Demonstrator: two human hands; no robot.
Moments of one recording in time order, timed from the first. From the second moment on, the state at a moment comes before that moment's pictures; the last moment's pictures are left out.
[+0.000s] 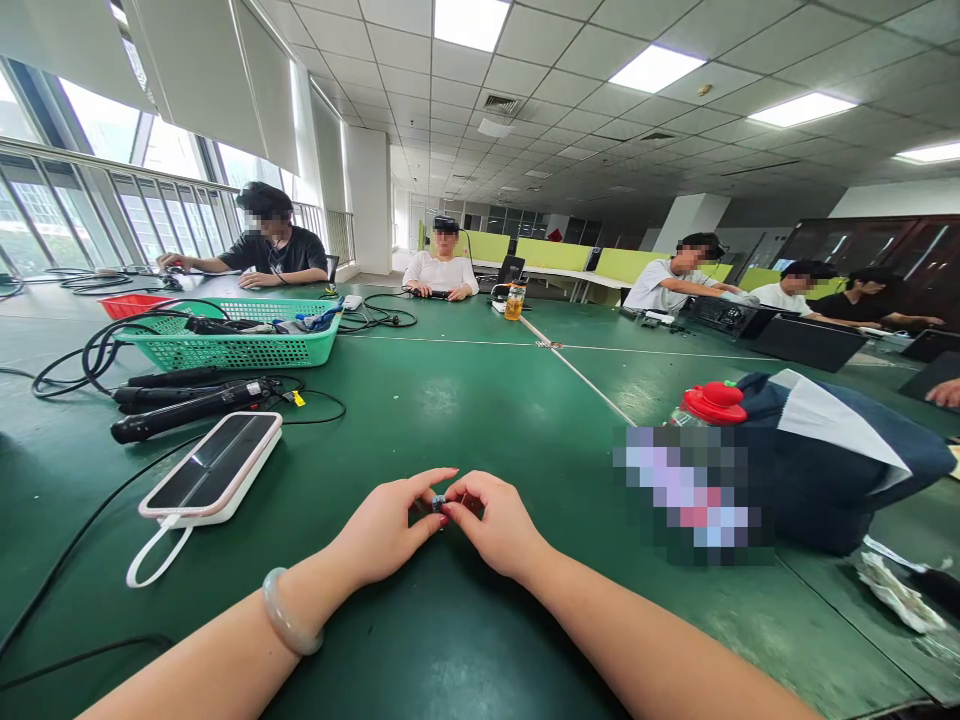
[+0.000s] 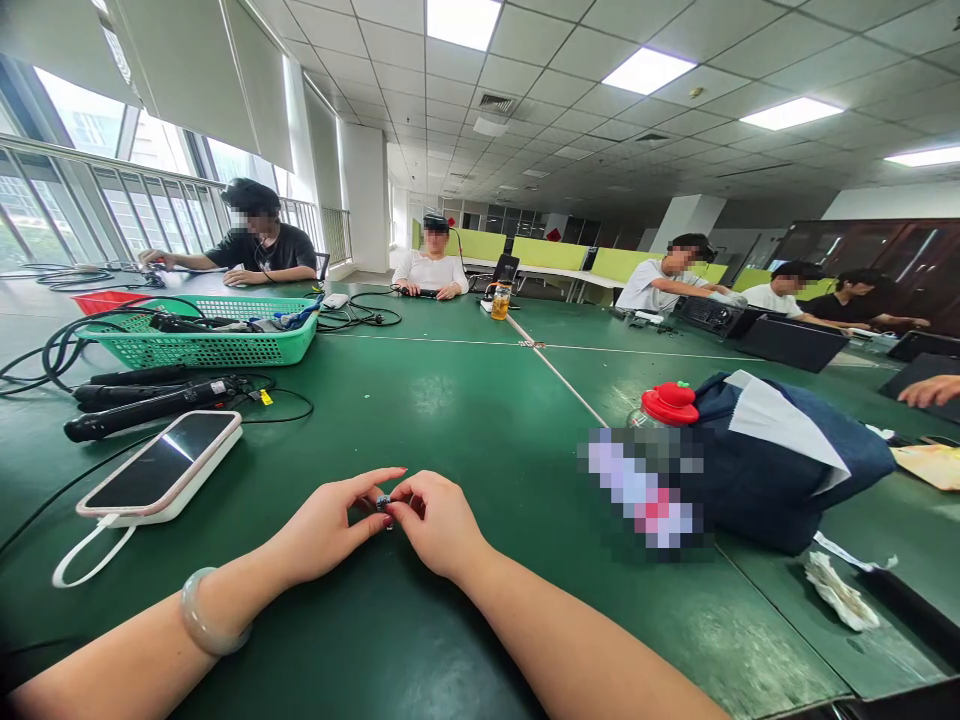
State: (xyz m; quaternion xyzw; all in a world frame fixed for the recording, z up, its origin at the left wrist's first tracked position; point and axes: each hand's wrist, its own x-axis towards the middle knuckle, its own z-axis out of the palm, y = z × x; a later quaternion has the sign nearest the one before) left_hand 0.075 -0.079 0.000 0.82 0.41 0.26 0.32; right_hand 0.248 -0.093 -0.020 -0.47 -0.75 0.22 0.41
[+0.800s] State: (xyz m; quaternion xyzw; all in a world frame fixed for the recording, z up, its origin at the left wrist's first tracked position) left_hand 0.075 -0.084 0.004 0.87 0.36 0.22 0.25; right_hand 0.246 -0.095 -0.018 -0.44 -0.76 0.25 0.41
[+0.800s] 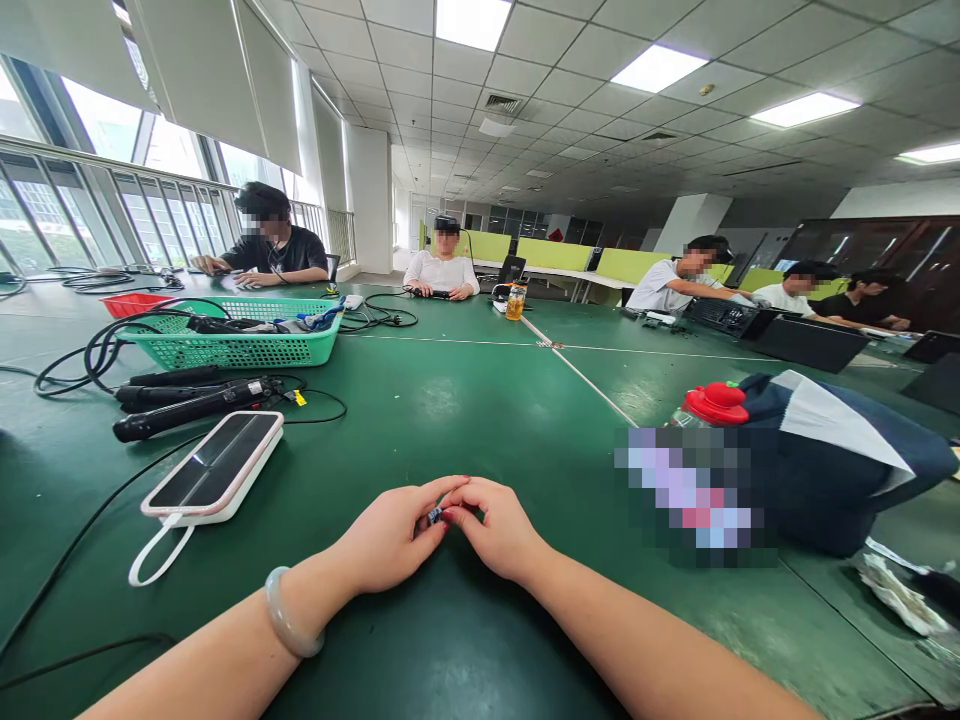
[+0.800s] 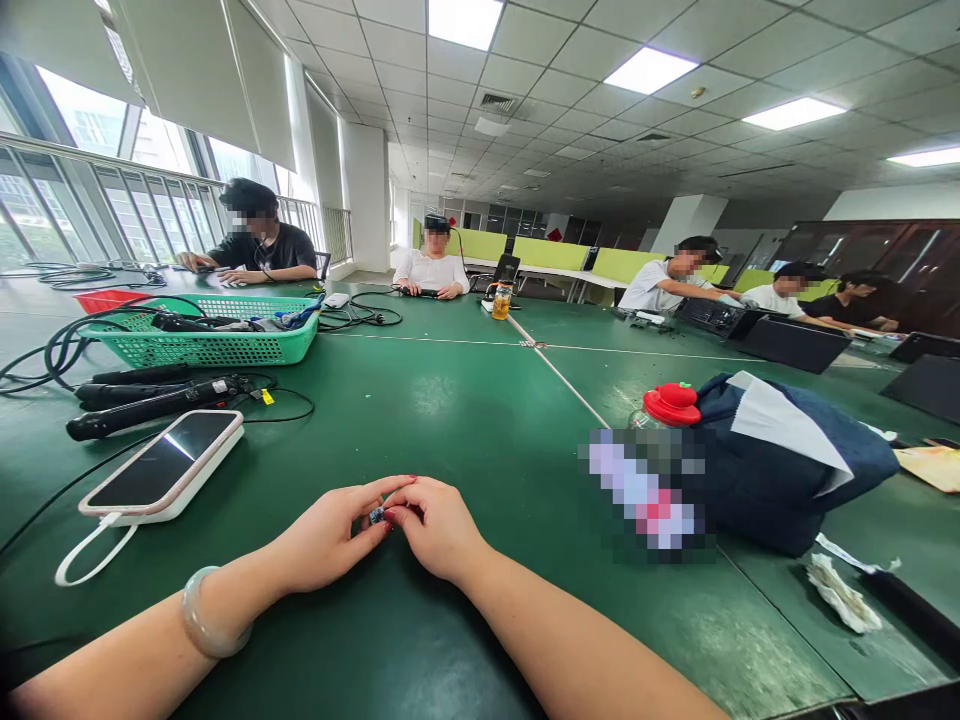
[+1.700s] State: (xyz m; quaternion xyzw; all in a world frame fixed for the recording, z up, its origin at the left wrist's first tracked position) left_hand 0.076 -0.082 0.008 0.84 0.42 0.22 0.26; right_hand 0.249 -0.092 -0.023 -0.45 -0.77 0.21 0.39
